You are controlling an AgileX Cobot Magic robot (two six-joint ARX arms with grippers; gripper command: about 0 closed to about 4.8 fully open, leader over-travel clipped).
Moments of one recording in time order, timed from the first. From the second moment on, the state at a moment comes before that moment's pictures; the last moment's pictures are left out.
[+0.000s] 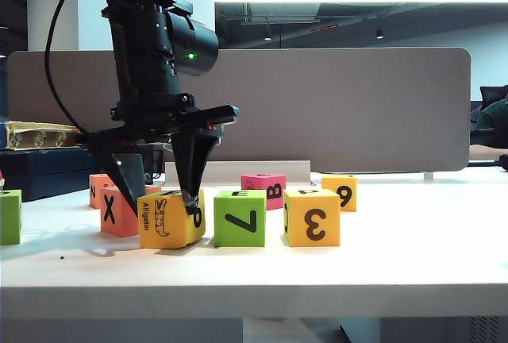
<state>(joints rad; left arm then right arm) -0.54 1.94 1.53 -1.09 0.16 -0.25 0.09 0.64 0.73 -0.72 -0.33 -0.03</state>
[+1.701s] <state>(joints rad) -0.54 1.93 1.55 -1.14 0.14 -0.42 0.09 0.64 0.73 -0.72 -0.33 -0.03</state>
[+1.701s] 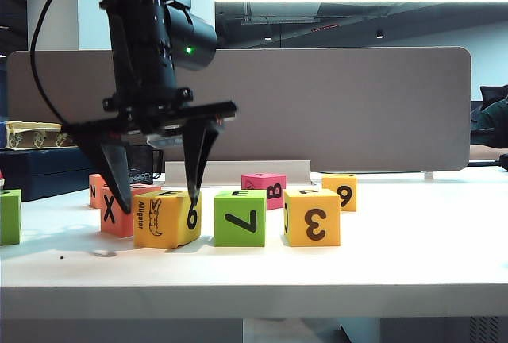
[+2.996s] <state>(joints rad) -0.29 1.93 1.93 -1.05 -0.18 0.10 0.09 0.64 0.73 -0.72 -0.33 -0.03</state>
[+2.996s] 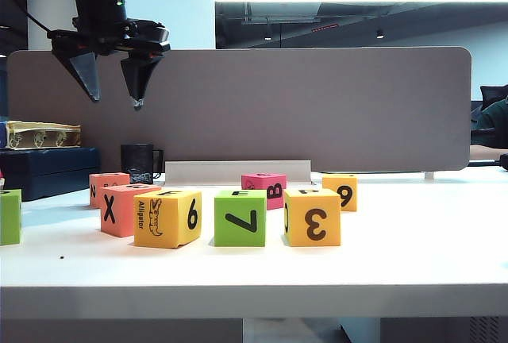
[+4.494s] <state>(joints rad) -0.10 2.21 1.93 -0.65 0.07 0.58 0.09 0.65 0.73 -0.49 -0.76 -0.03</state>
